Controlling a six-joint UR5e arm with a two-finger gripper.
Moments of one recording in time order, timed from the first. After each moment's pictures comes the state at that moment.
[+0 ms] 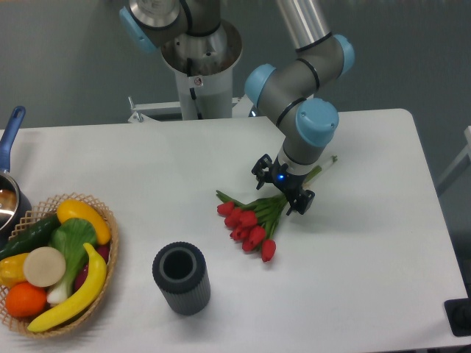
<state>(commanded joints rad) 2.68 -1.94 -1.96 -0.88 1.40 1.42</state>
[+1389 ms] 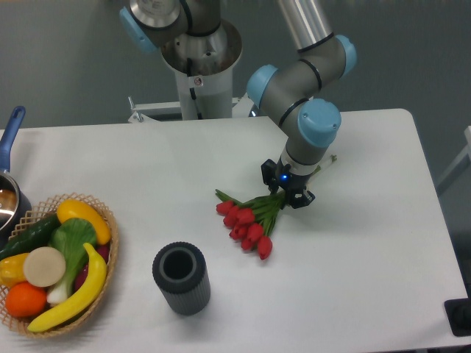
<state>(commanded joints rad) 2.68 -1.93 -1.95 -0.88 1.42 1.43</state>
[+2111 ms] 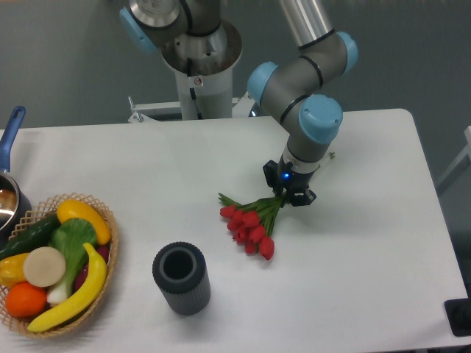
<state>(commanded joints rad) 2.68 -1.87 -1.92 -0.88 1.37 1.38</state>
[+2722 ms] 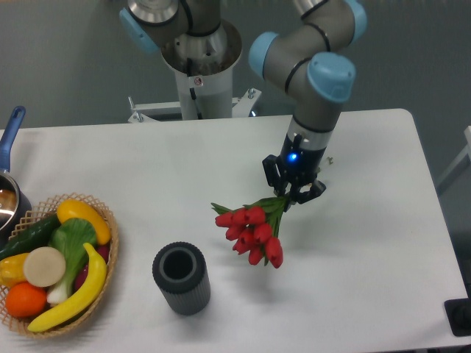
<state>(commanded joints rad) 2.73 -1.75 -1.83 -0.88 1.06 1.25</state>
